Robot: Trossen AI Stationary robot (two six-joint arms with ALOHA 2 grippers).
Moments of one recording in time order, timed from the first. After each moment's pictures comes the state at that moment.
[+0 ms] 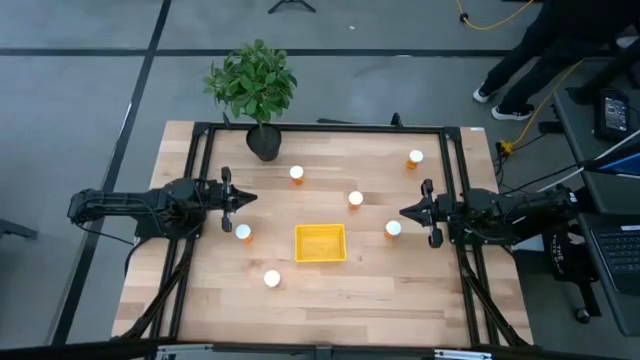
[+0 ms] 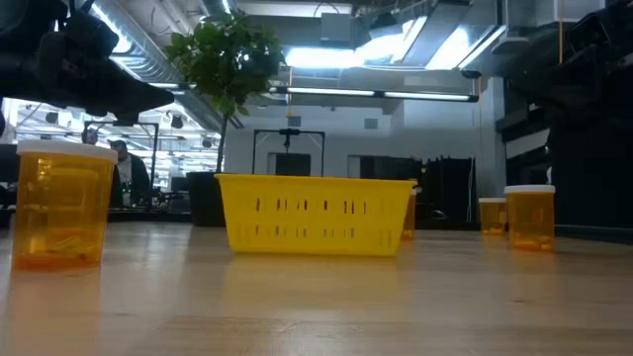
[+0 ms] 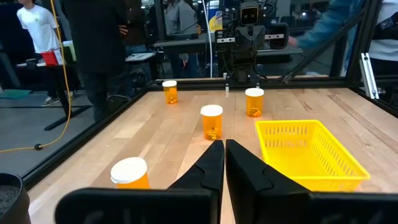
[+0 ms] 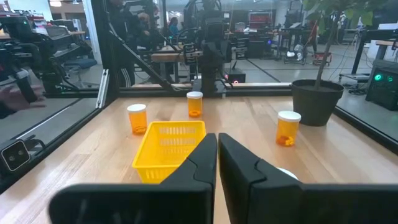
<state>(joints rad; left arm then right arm) 0.07 0.13 0.01 0.07 -0.10 0.04 0.16 0.08 0.01 0.08 0.13 0.02</state>
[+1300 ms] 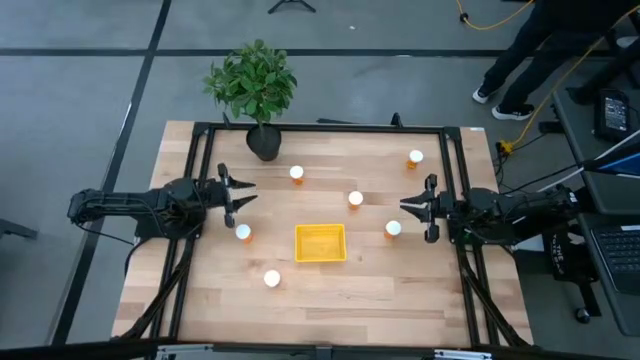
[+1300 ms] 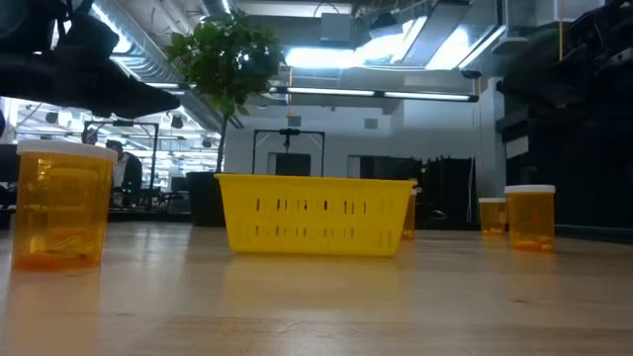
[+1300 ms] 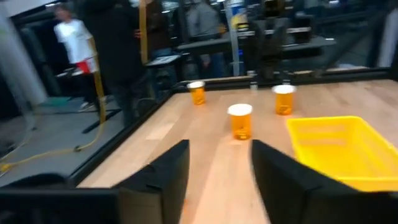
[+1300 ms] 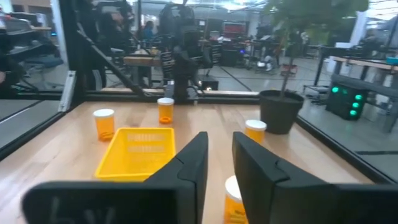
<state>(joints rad) 0.07 0.13 0.01 0.08 -0.23 0.12 0.16 0.08 0.01 0.12 0.26 -0.06</state>
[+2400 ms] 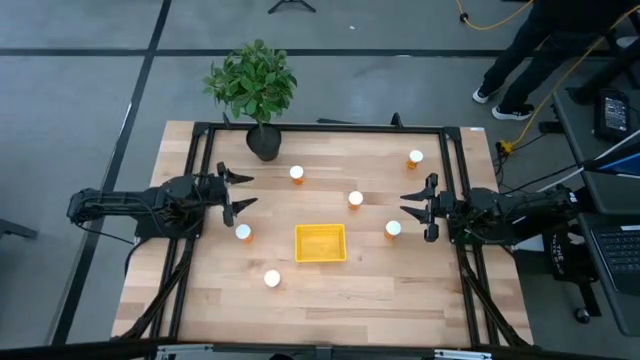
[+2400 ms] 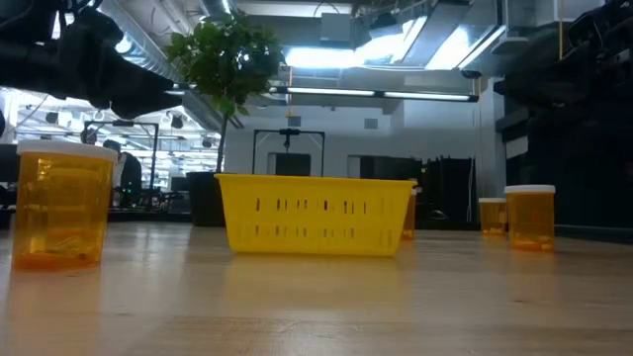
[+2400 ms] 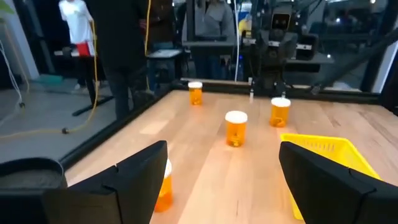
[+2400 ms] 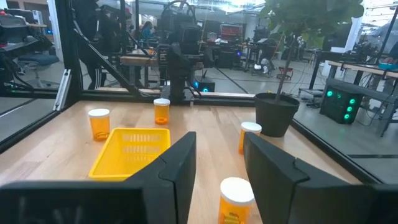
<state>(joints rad) 0.07 0.15 0.07 0.01 -0.21 -0.03 0.16 0.08 0.01 0.13 0.27 -0.09</state>
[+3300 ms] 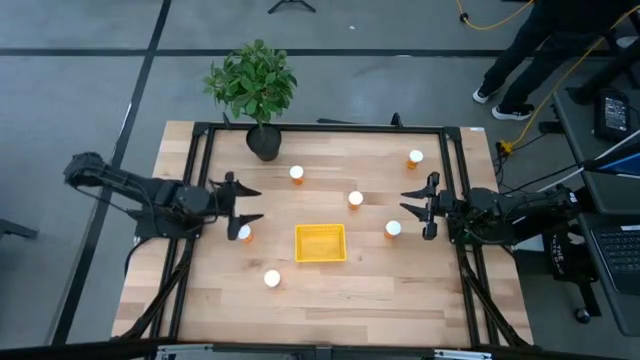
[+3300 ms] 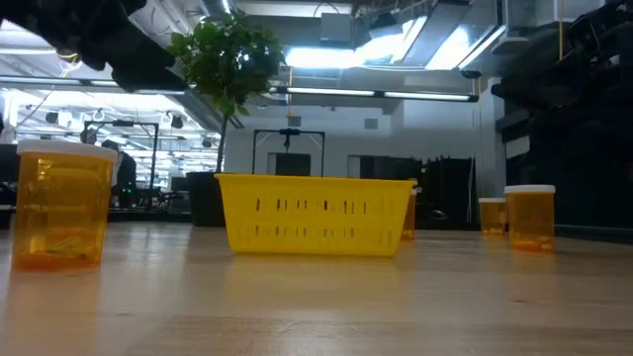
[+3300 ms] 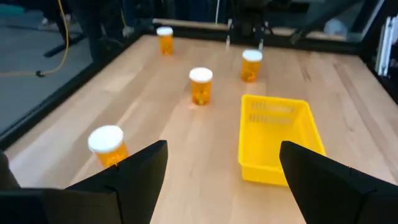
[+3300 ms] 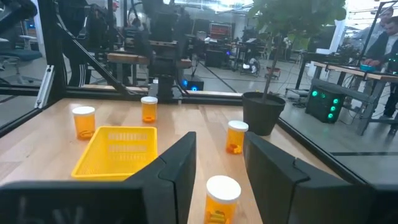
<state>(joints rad) -0.31 0.61 0.40 -0.19 -0.49 -0.25 0.16 0.08 0.01 0.13 0.32 -0.11</state>
